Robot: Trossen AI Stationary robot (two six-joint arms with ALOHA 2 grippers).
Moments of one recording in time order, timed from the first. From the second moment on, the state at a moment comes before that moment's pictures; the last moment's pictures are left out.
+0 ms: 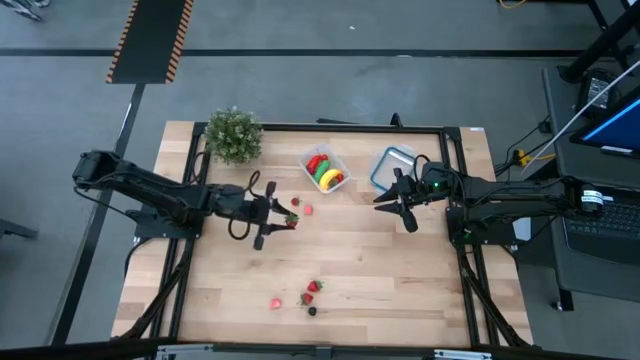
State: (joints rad) left arm -0.12 1.11 0.44 0.44 -0.03 0.10; right arm -0.24 0.89 0.32 0.21 -0.36 0.04
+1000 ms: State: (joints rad) left arm -0.09 1.21 0.35 0.58 -0.35 -0.05; right arm -0.24 0.89 0.32 0.21 -0.36 0.13
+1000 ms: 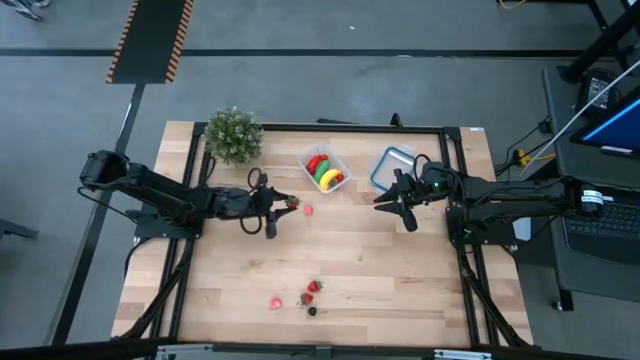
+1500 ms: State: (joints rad) left arm 0.14 1.37 0.60 0.30 -0.12 0.06; right arm -0.24 1.01 0.32 0.21 -0.36 0.10
